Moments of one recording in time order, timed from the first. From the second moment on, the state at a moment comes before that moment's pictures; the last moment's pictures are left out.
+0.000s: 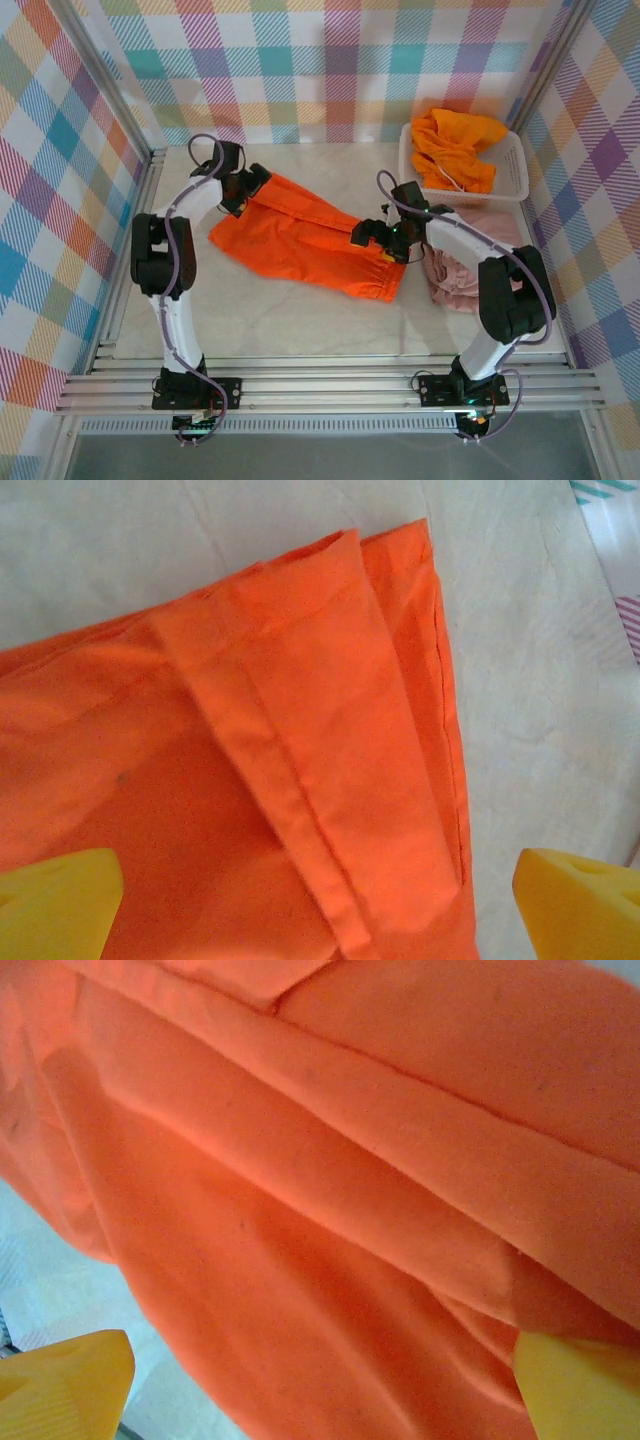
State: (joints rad) left arm -0.13 2.06 1.63 -0.51 0.17 -0.94; right arm 0.36 1.67 1.13 -0.58 -0.44 0.58
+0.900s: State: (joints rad) left arm -0.14 2.51 2.32 -0.61 0.21 -0.99; right arm 0.21 1.84 1.27 -0.57 -0.58 0.59
